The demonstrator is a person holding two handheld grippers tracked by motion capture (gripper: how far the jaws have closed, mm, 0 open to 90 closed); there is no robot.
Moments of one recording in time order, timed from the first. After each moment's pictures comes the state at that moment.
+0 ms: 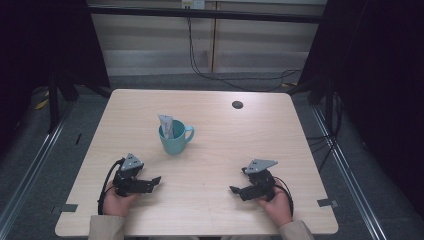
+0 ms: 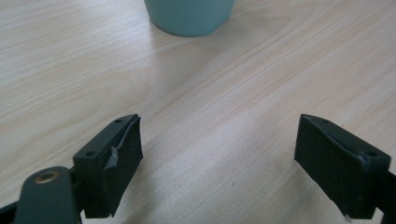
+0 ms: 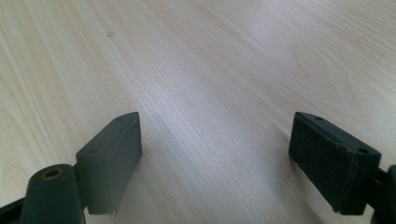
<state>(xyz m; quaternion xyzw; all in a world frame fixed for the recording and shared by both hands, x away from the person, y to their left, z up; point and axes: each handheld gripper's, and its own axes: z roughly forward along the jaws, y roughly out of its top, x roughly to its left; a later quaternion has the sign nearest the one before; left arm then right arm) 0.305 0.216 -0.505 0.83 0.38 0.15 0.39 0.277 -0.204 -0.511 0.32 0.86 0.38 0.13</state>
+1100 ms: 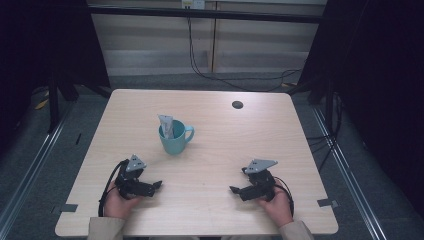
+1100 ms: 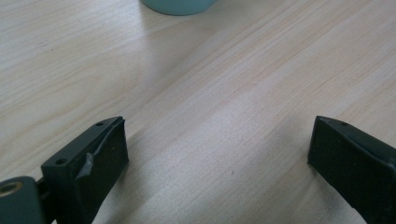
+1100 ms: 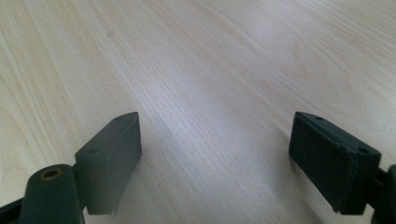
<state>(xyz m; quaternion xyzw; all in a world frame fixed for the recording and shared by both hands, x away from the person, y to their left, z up) 0.306 0.211 -0.509 0.85 0.37 0.14 0.35 0.277 -0.204 -0.511 0.32 0.86 0.38 0.13</state>
